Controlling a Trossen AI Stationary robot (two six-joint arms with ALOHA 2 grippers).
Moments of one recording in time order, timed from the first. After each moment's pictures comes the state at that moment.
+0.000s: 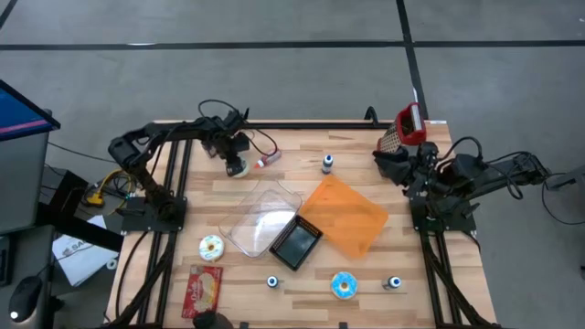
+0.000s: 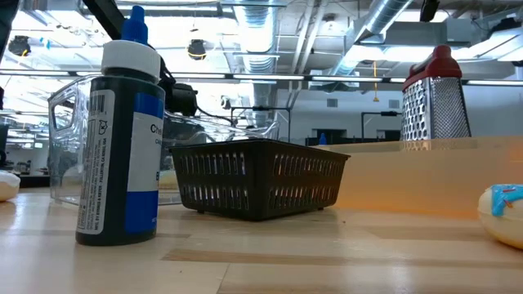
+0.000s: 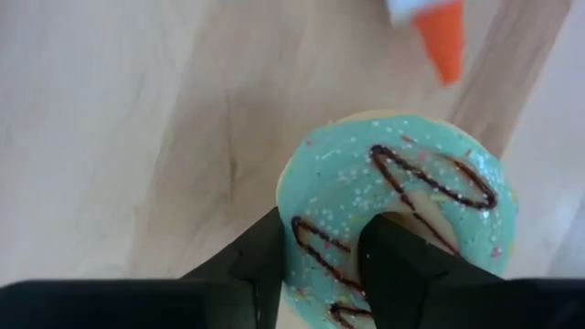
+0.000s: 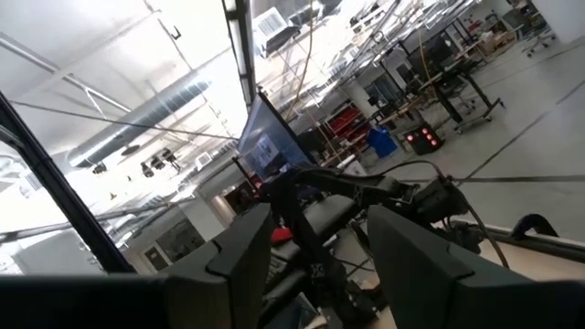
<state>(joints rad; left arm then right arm) 0.80 1.67 0.92 -0.61 0.12 0.43 0.27 0.58 0.55 0.38 0.56 0.49</state>
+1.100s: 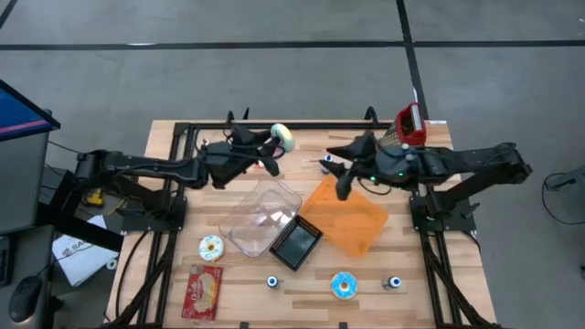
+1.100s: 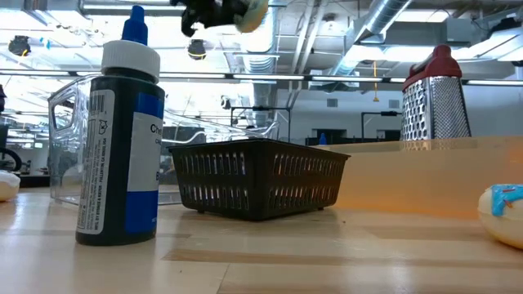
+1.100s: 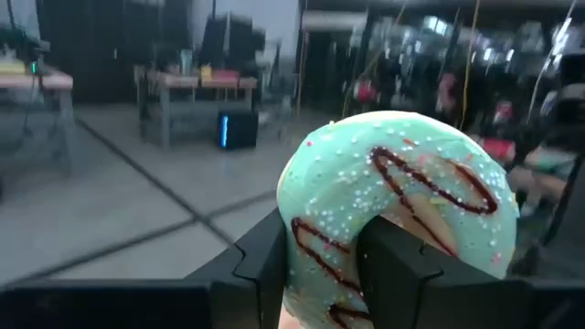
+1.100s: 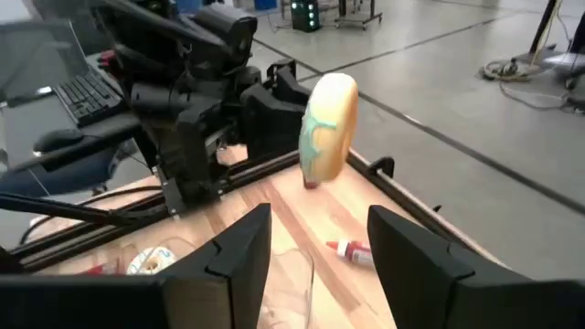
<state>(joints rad) 0.03 1.30 0.92 0.46 -0.72 -0.11 0.19 1.28 1.40 -0.47 0.61 0.32</state>
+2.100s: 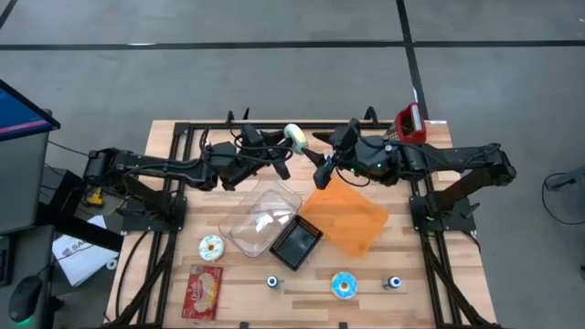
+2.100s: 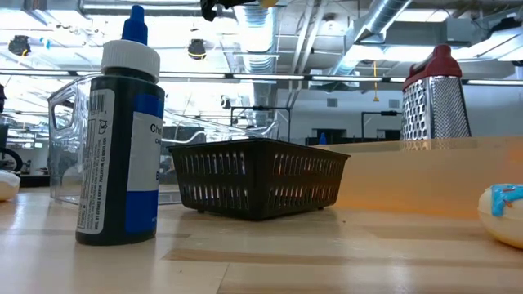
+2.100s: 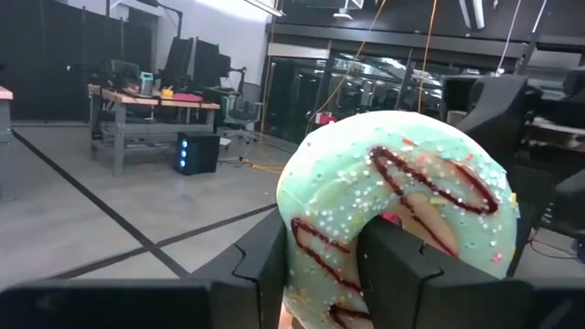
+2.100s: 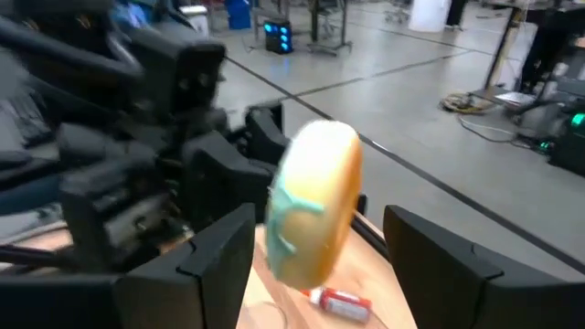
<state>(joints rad) -0.01 1.40 1.05 0.52 -0.65 -0.12 0.13 1.43 1.55 -0.40 0.65 0.20</state>
